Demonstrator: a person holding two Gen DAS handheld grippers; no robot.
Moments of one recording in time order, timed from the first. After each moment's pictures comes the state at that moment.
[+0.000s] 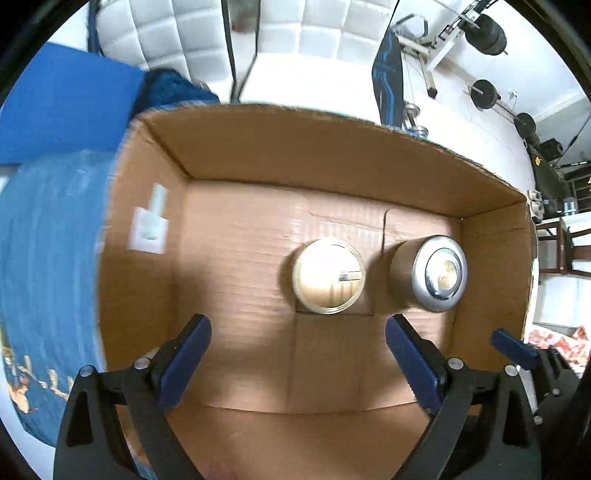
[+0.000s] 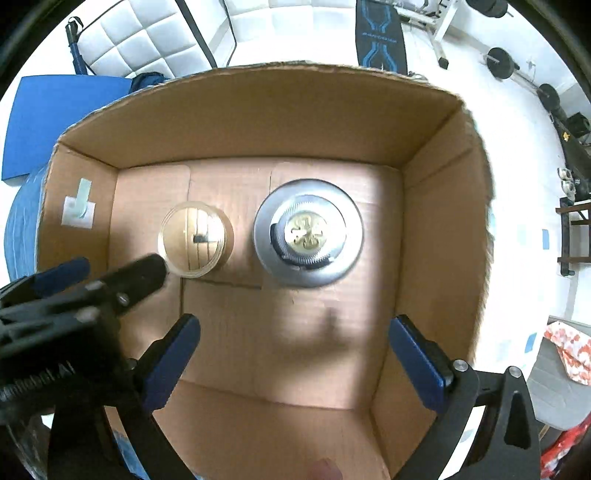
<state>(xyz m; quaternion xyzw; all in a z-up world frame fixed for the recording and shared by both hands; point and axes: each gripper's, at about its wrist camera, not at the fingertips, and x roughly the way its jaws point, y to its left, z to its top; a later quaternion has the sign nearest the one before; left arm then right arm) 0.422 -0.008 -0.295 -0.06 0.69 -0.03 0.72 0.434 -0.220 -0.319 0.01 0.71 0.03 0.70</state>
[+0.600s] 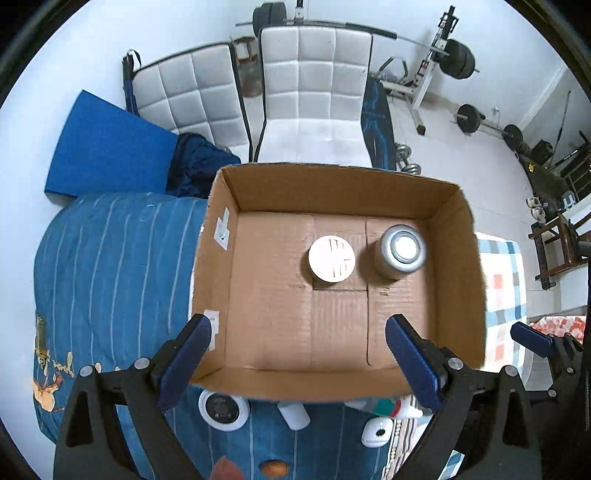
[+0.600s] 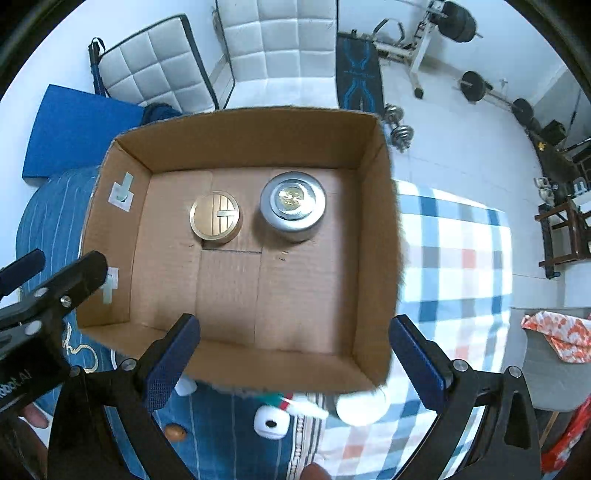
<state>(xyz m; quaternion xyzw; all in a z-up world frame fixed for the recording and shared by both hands) 0.376 -0.025 -0.208 0.00 0.59 -0.02 0.80 0.370 -0.208 -0.221 0.00 0.65 0.01 0.76</state>
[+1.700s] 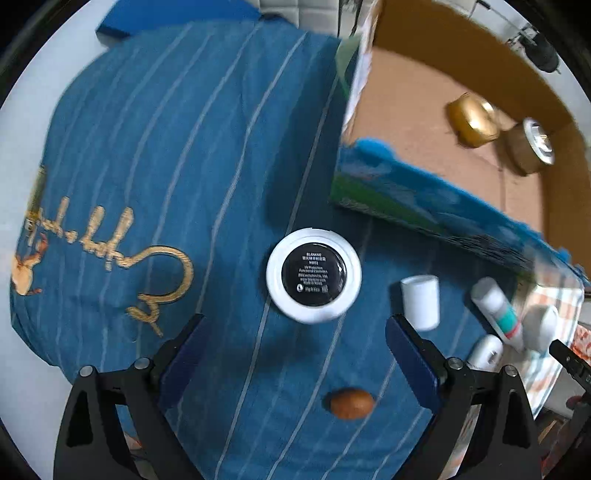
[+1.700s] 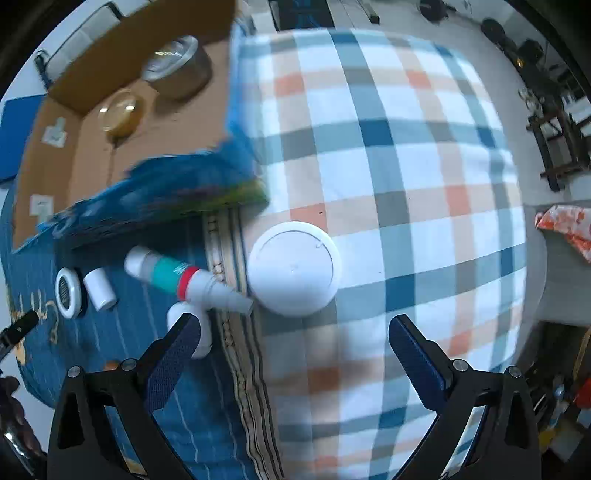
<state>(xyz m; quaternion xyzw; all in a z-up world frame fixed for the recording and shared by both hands) 0.271 0.080 -0.345 -0.06 0.70 0.09 0.71 0.241 -0.303 -0.318 0.09 0.72 -0.05 0.69</state>
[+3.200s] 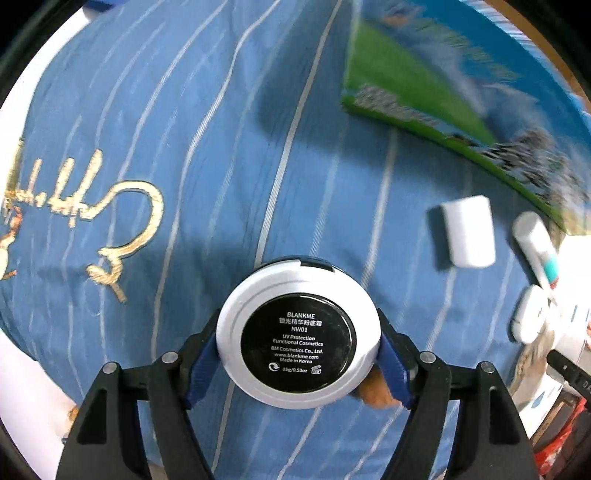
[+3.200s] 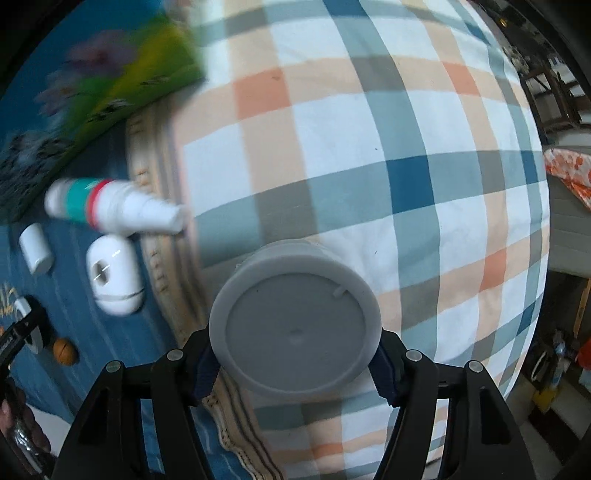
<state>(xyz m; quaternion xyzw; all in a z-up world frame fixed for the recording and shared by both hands) 0.200 0.090 -0.392 -0.06 0.72 0.07 0.69 0.168 -0.302 -0.378 0.10 0.76 -0.08 0.64</state>
